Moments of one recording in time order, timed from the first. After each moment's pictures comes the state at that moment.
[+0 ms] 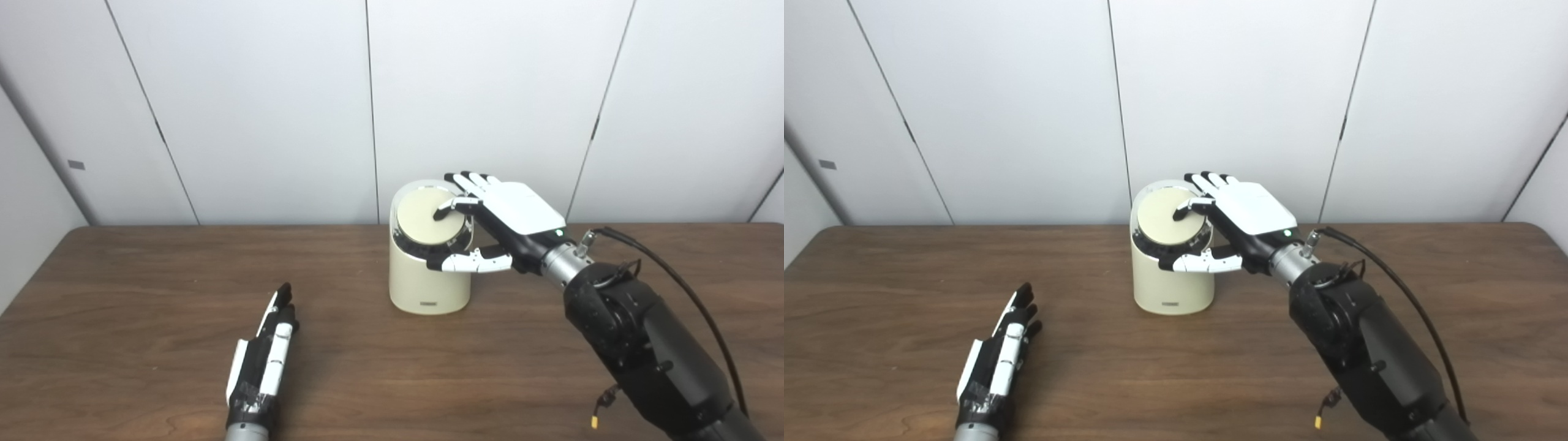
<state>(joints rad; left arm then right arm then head) 0.02 0.00 0.05 -0.11 -0.01 0.01 0.01 -0.62 -0.36 0.42 -0.08 -0.81 0.12 0.30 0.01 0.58</state>
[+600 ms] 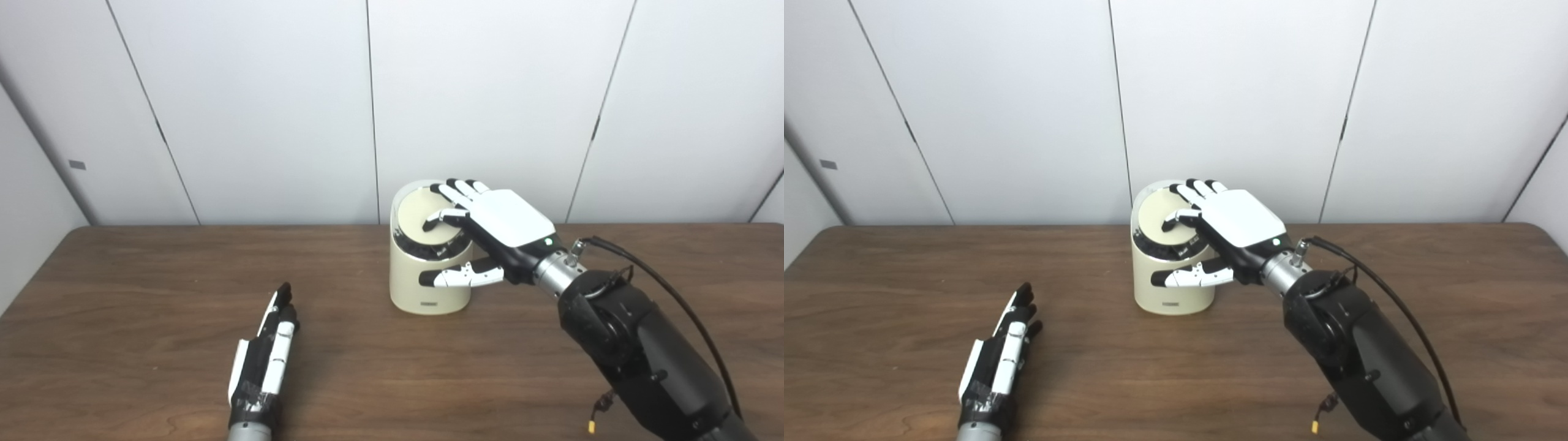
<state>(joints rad) 0.02 -0.01 0.05 -0.12 -0.01 0.03 0.03 -0.61 -0.36 0.43 -0.10 -0.89 0.07 0.32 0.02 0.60</state>
